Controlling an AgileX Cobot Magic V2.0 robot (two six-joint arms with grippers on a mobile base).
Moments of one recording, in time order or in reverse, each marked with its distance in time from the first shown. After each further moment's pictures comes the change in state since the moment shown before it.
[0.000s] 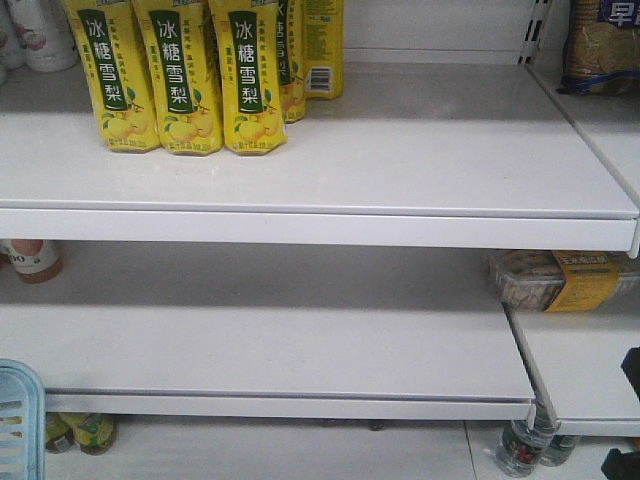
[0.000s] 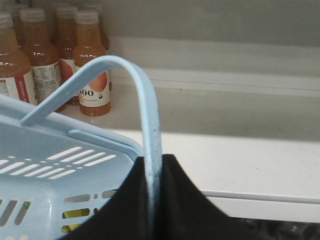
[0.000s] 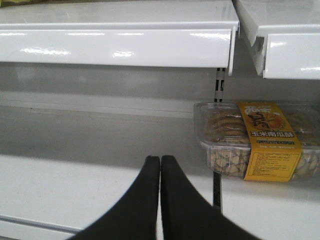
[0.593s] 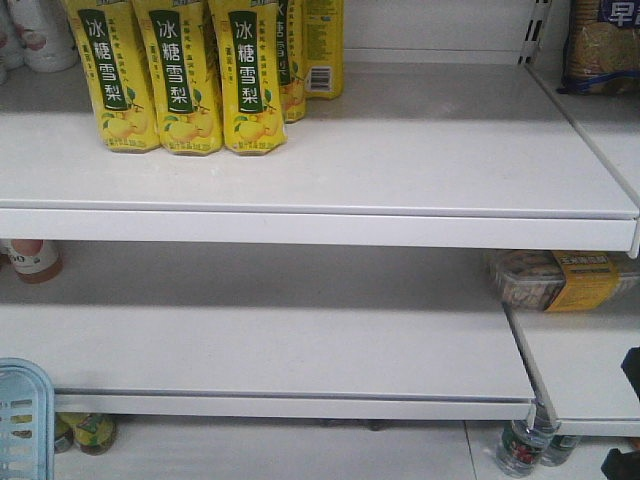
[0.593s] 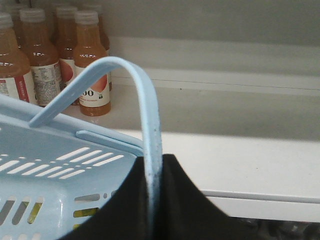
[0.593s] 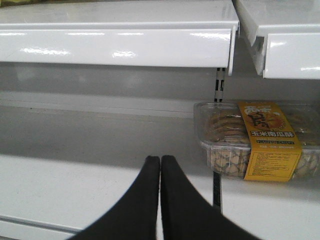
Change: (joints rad) left arm 0.000 0.000 0.000 0.002 0.000 0.000; right arm 0.000 0.000 0.000 0.000 0.000 0.000
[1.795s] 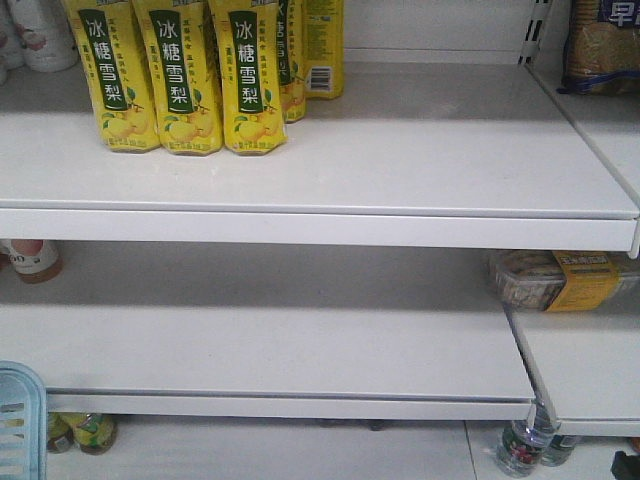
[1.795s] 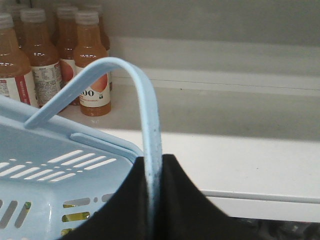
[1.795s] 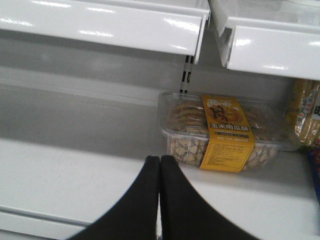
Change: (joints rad) left arm 0.000 0.000 0.000 0.000 0.000 0.000; right arm 0.000 0.000 0.000 -0.199 -0.094 0.054
